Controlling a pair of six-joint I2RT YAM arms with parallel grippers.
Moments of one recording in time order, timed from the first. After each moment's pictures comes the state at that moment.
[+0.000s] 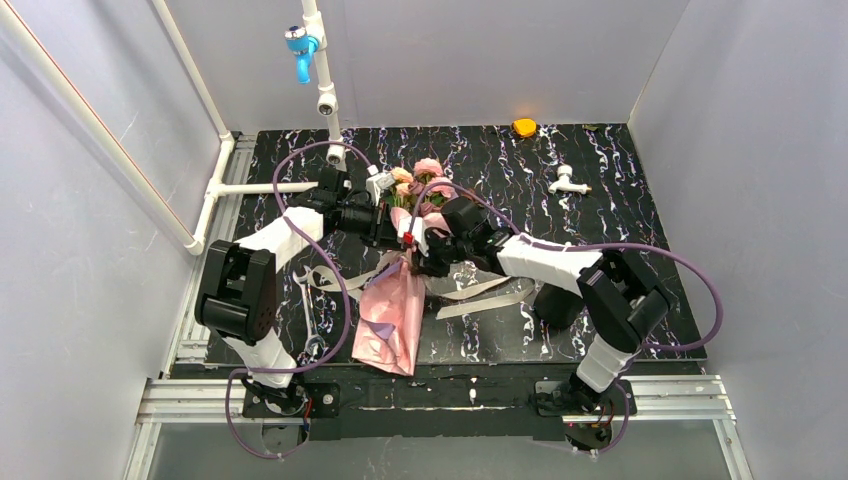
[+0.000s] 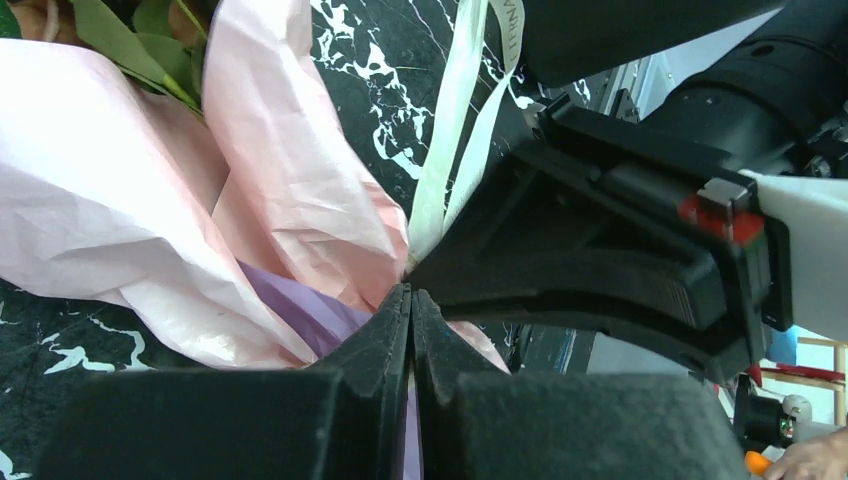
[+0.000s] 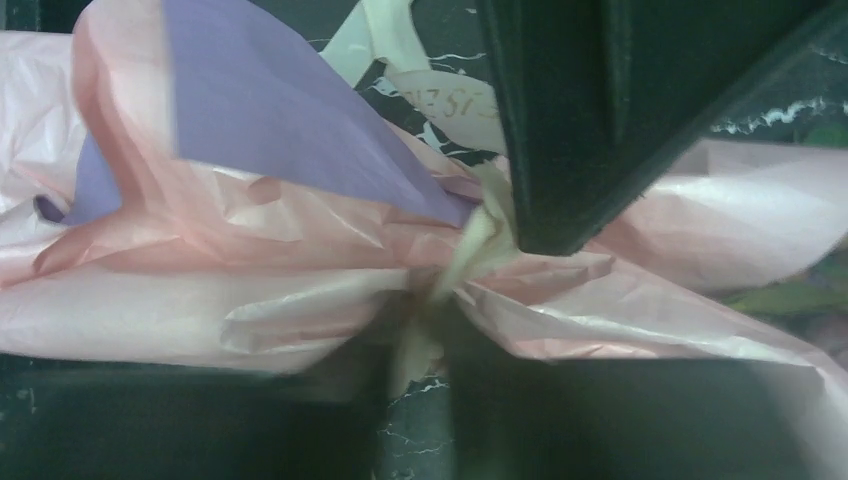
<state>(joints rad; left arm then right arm) -0.28 1.68 1.09 -0.35 0.99 -0.01 0.79 1.68 1.03 -0.03 -0.59 -0.50</state>
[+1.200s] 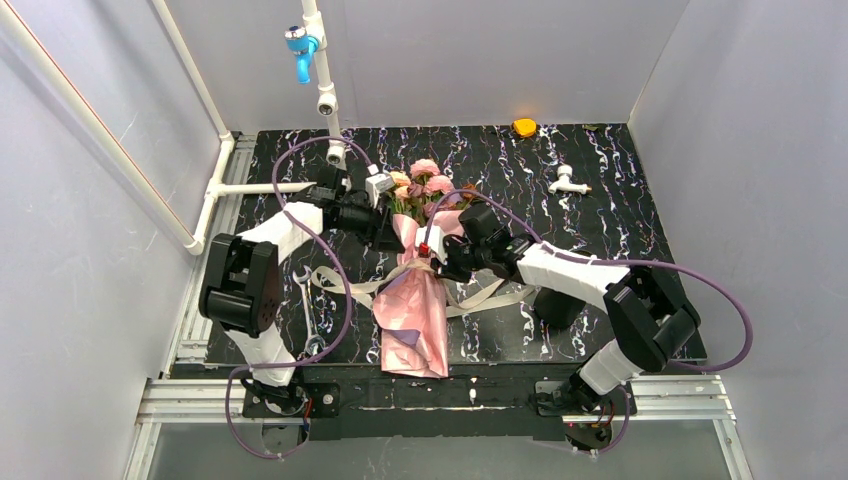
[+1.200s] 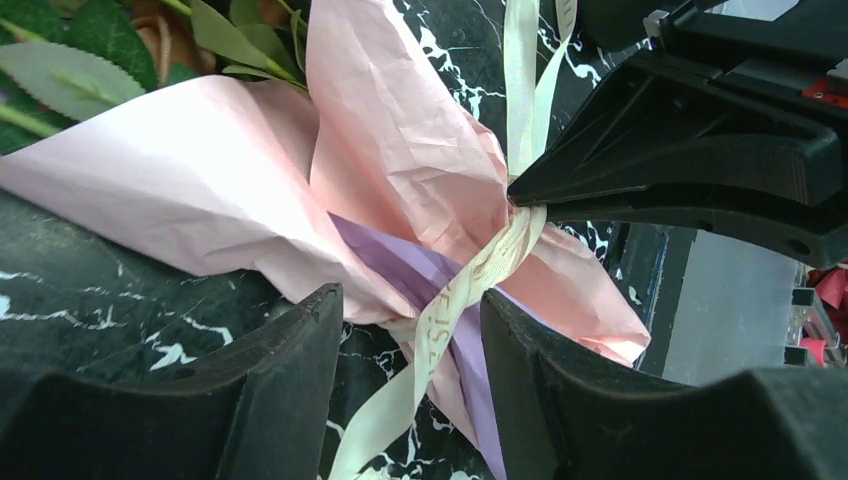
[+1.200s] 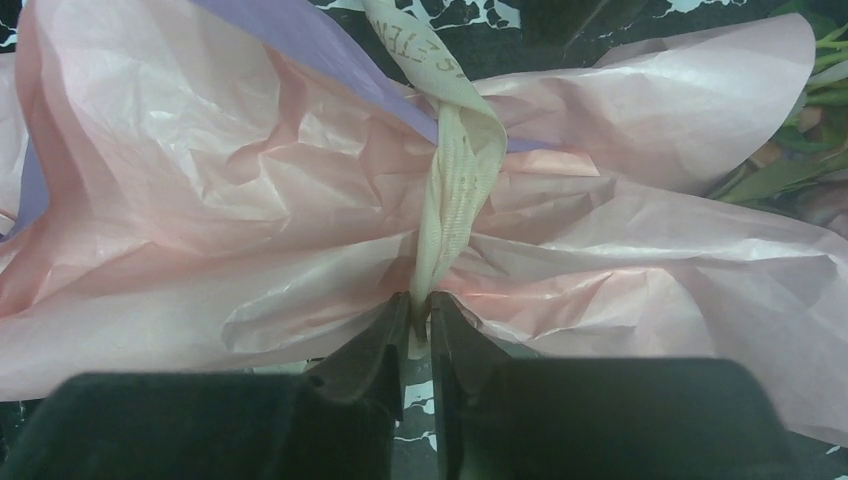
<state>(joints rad) -0.25 1.72 1.12 -0.40 0.96 0.18 0.77 1.54 0.91 -0.13 -0.48 -0.60</state>
